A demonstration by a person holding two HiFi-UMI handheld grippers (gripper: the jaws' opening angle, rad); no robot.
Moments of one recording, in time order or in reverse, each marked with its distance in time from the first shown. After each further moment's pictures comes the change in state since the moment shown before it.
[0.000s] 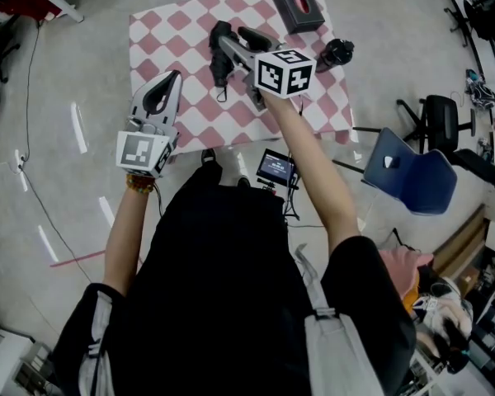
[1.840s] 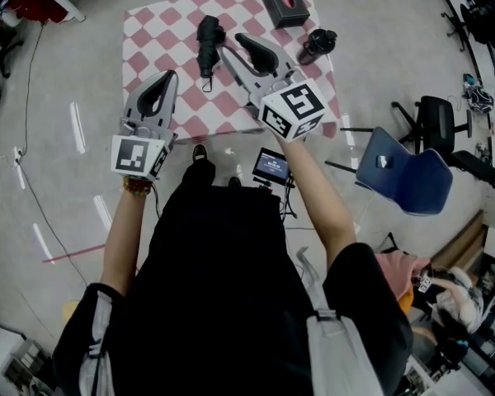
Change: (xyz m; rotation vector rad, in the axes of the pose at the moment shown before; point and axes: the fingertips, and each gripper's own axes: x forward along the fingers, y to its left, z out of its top) left arm -0.024 -0.076 0.032 0.032 -0.067 0.031; right arm -0.141 0.082 0.038 -0.325 -0.281 0.096
